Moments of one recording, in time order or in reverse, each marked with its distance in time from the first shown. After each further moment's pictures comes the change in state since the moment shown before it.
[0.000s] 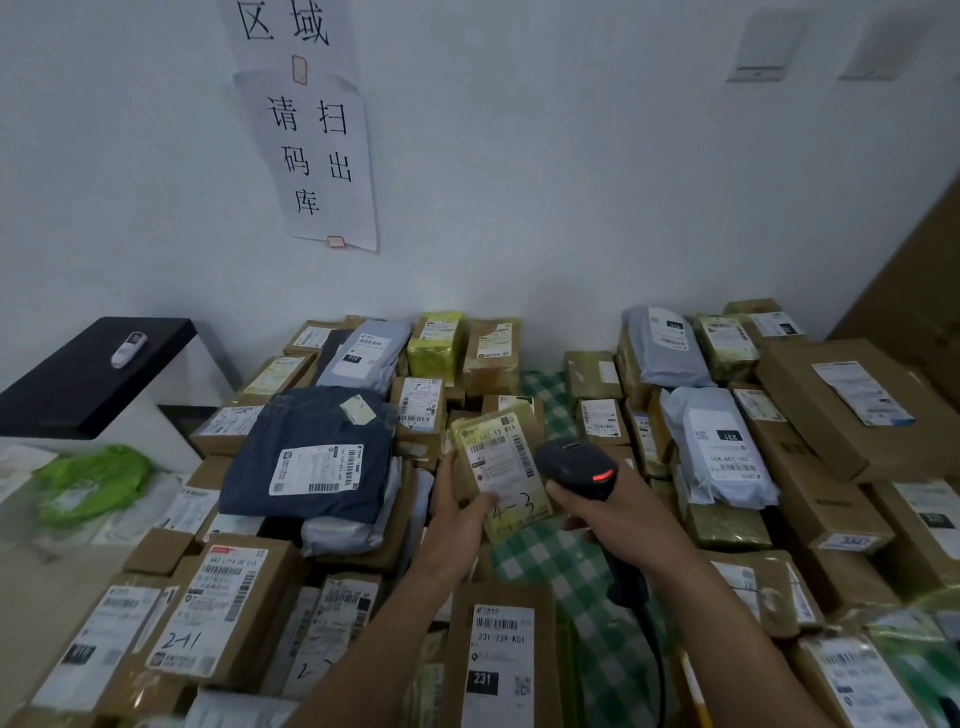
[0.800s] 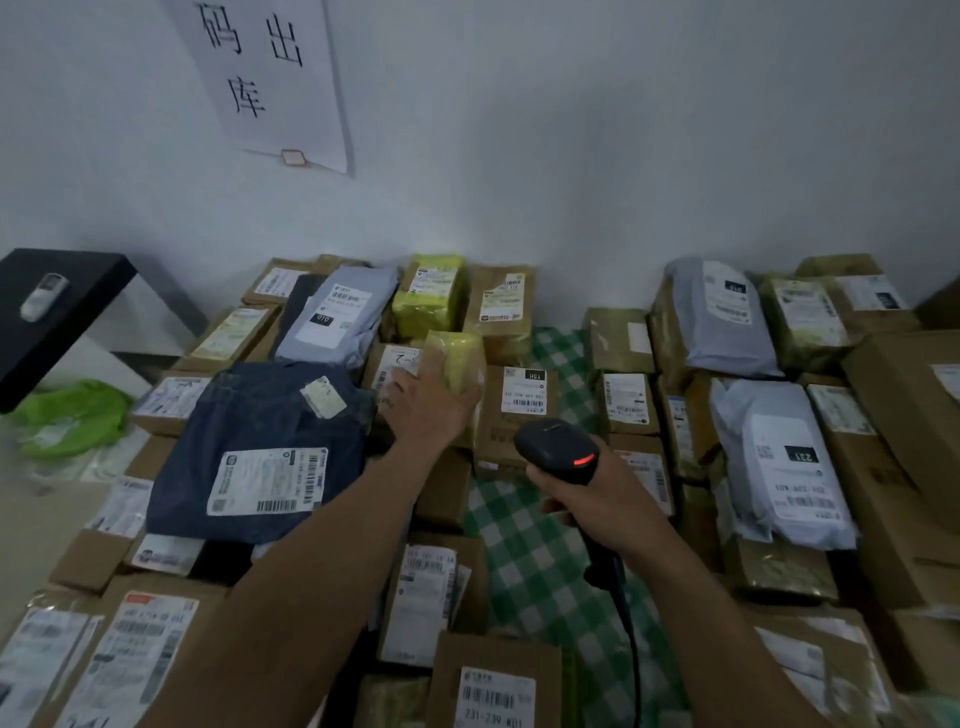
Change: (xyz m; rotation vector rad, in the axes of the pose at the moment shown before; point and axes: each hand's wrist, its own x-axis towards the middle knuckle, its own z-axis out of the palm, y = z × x) left_hand 0.213 0.033 -0.006 1.013 0.304 -0.079; right_hand 0.135 0.035 0.015 0.037 -0.083 0.167
